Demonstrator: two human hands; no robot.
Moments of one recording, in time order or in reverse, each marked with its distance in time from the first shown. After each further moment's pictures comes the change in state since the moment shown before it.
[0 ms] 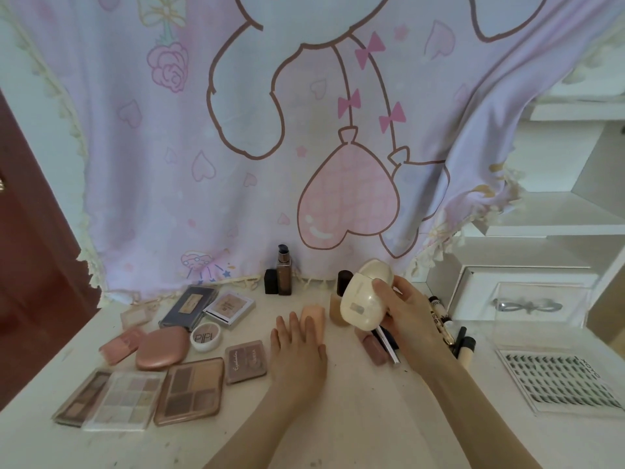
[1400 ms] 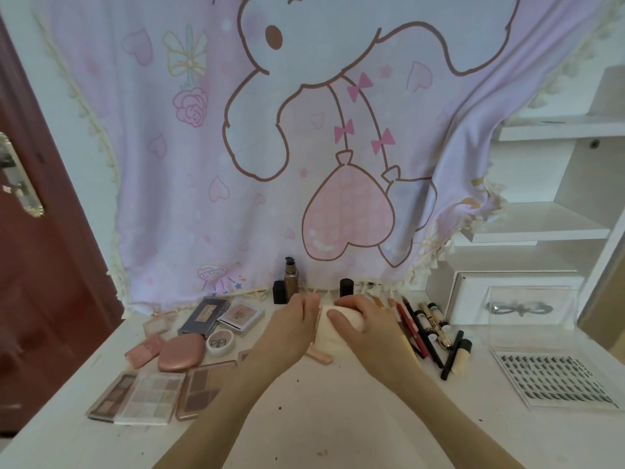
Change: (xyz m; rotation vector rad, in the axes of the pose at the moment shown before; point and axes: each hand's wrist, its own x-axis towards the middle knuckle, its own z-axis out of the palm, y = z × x) left_hand -0.042 -0.010 -0.109 -0.730 0.198 0.177; right_hand -0.047 -0.006 0.029 -0.681 -0.133 -0.314
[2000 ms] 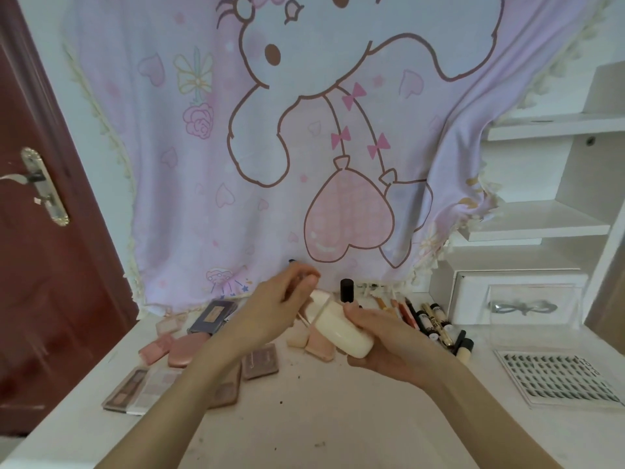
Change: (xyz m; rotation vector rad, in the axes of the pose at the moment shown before) left_hand -0.018 0.038 -0.043 -0.084 -0.011 0.222; right_hand -0.008 -0.008 -0.035 1.004 -0.601 0.473
